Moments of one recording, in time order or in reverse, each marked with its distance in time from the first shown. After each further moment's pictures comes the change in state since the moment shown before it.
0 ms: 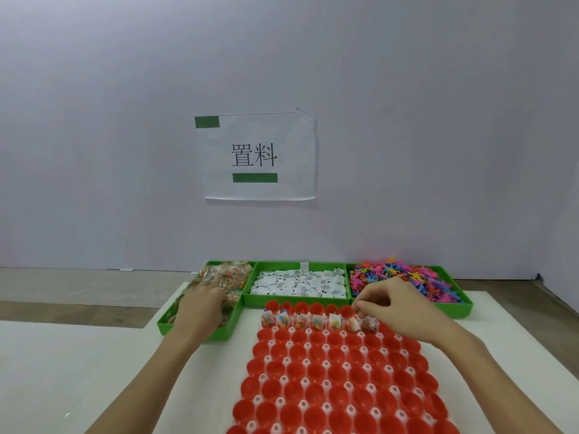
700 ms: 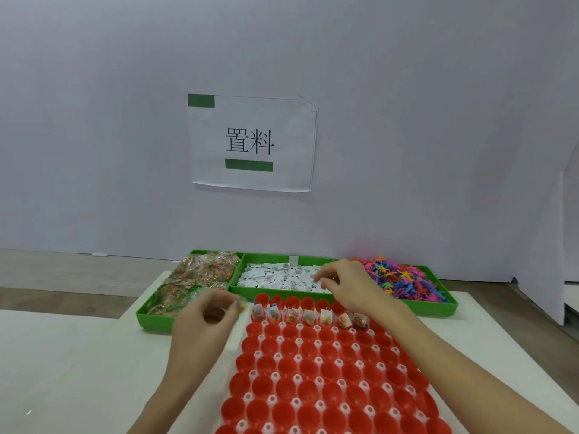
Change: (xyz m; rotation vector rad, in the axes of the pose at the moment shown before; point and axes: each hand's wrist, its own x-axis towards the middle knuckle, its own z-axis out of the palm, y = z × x) left_hand -0.073 0.047 -0.010 -1.066 0.233 -0.176; right_hand 0.072 -0.013 0.043 -0.166 0.039 -0.032
